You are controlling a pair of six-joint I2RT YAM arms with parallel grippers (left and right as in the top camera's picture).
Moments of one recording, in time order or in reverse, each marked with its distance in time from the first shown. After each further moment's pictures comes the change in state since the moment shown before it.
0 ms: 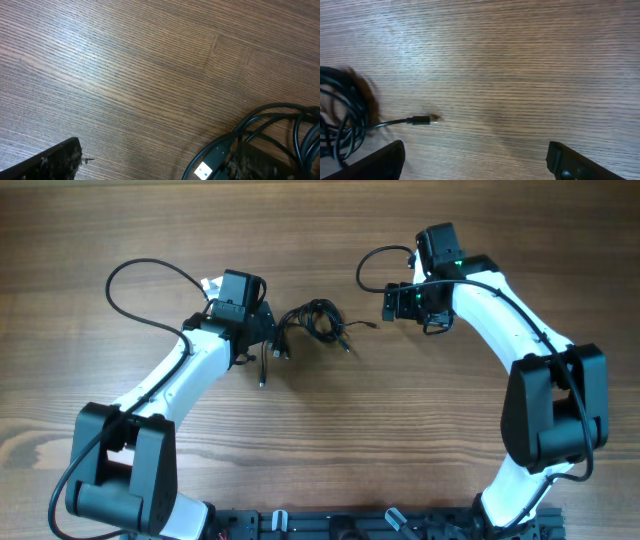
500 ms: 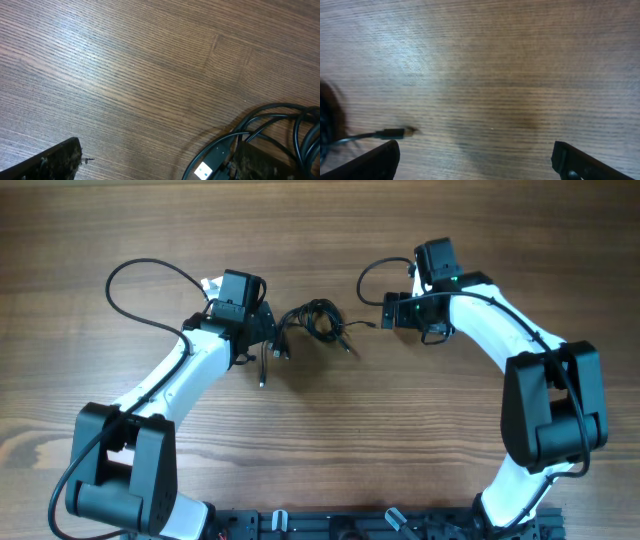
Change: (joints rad) left arm 0.000 0.000 0.000 0.000 0.000 0.000; right arm 0.000 0.001 -0.133 0.171 0.023 0.001
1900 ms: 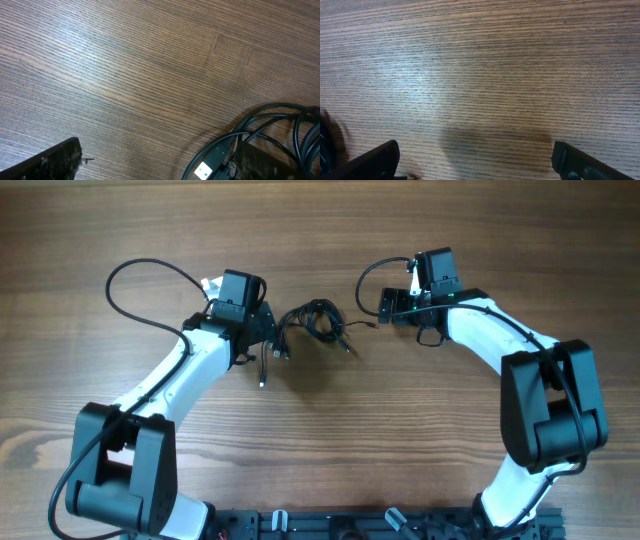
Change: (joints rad) left arm 0.000 0.000 0.000 0.000 0.000 0.000; right arm 0.000 -0.001 -0.109 0.299 0.011 0.000
